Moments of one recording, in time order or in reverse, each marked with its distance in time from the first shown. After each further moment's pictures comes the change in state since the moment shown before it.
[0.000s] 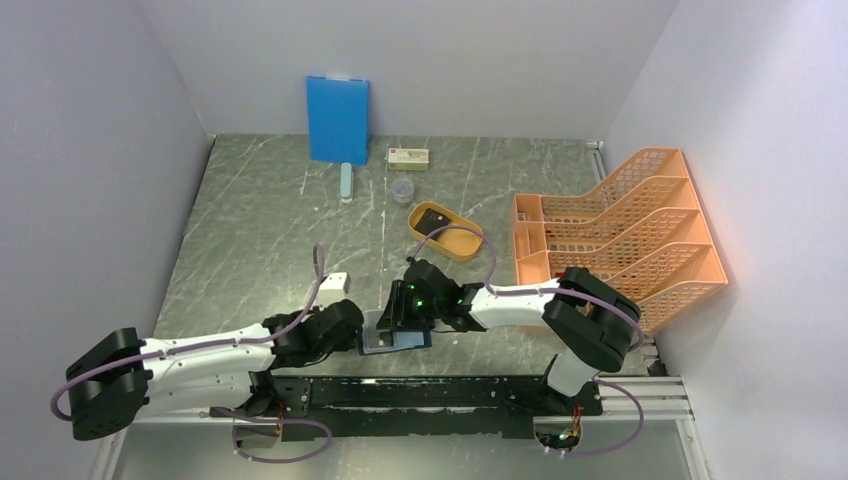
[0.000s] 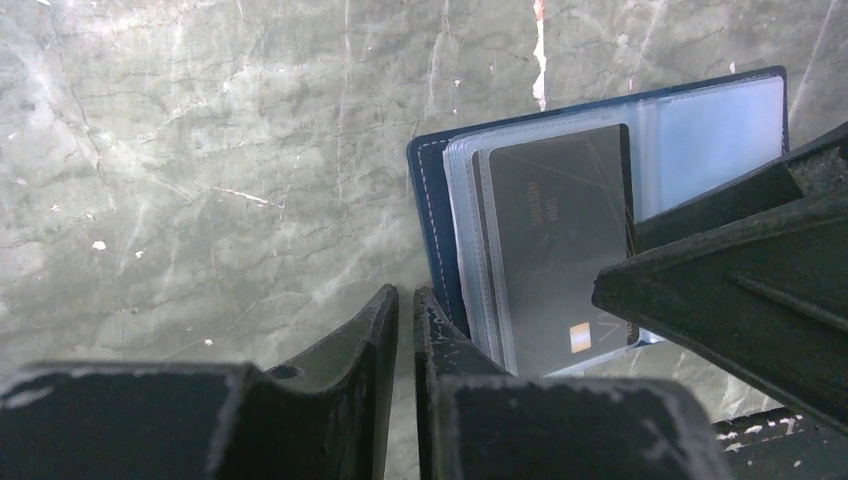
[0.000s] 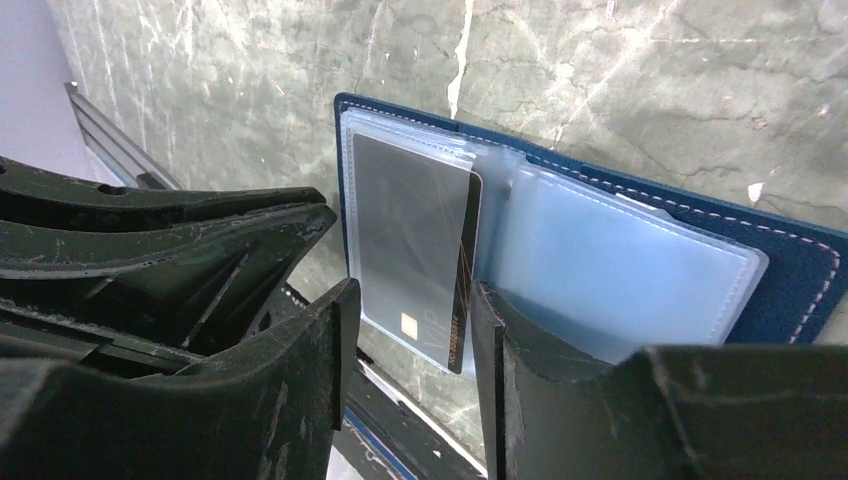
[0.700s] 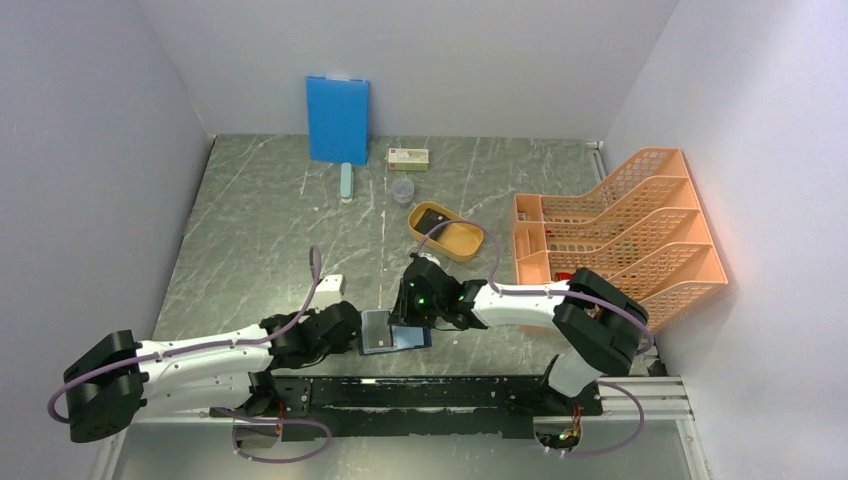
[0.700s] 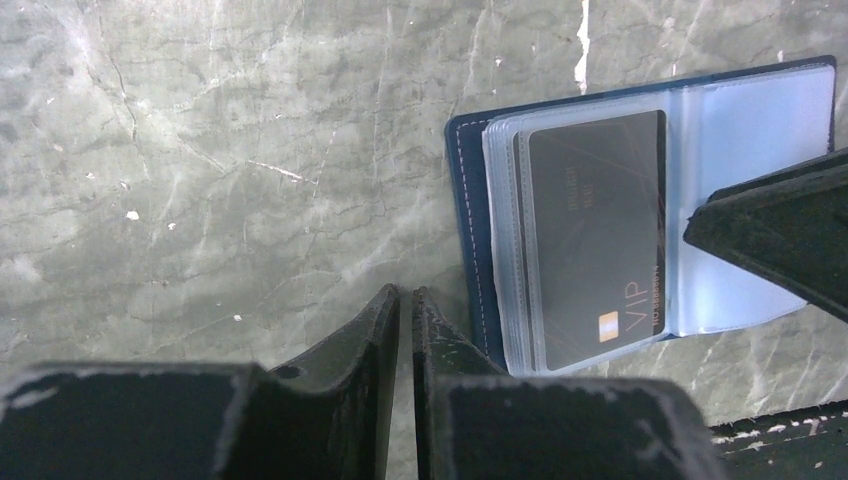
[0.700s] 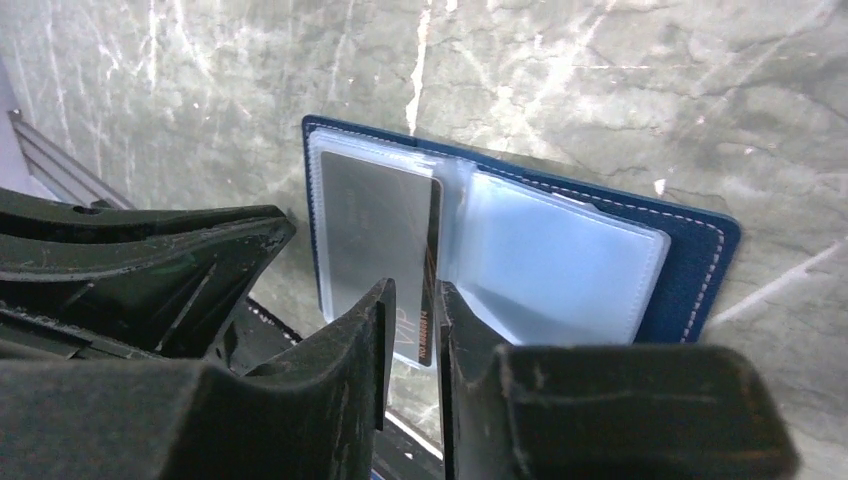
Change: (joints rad) left arm 0.000 -0.043 0.000 -0.081 -0.003 -0.033; right arm 0.001 -0.051 0.034 -0.131 0.088 -0.050
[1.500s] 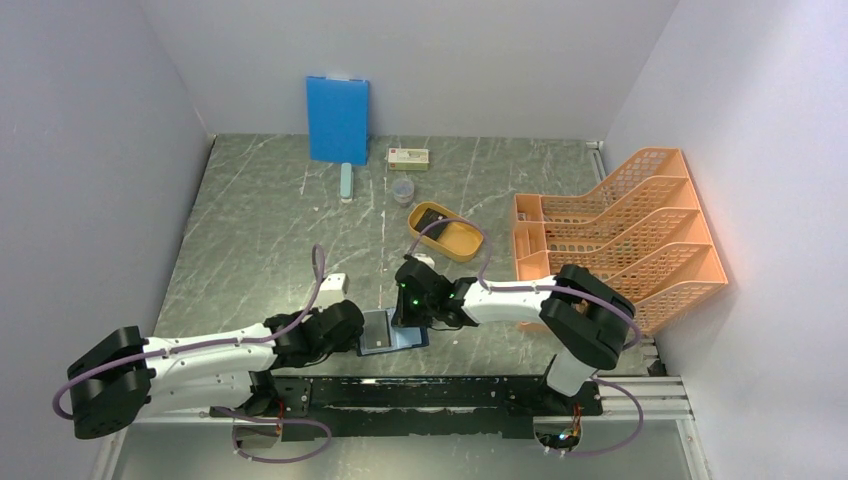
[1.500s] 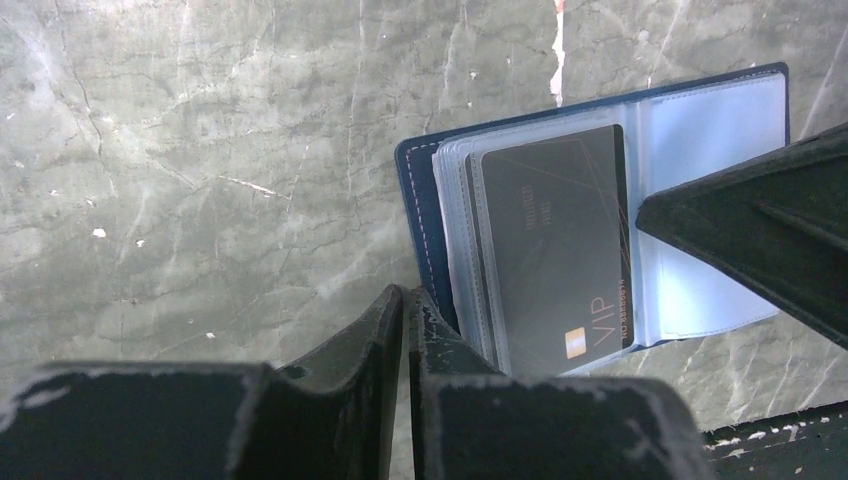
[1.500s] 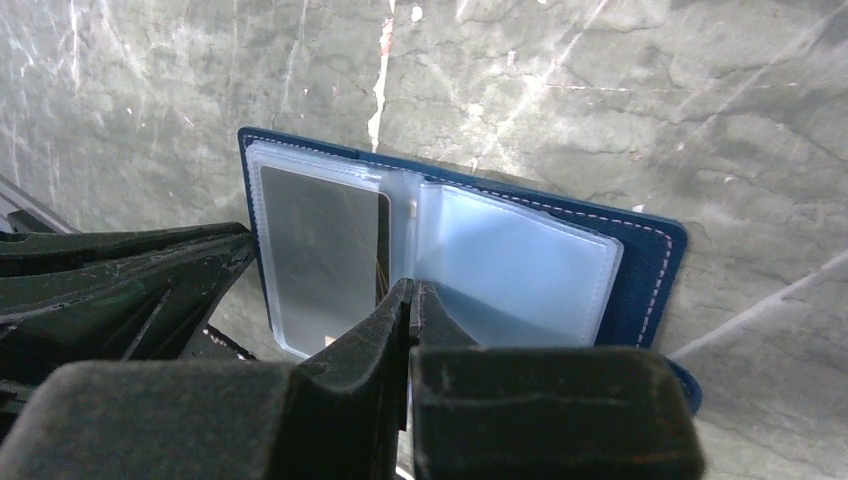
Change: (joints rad) left arm 0.000 0.040 -0.003 0.061 0.005 -0.001; right arm 0.013 0.069 0.056 -0.067 0.057 -0.057
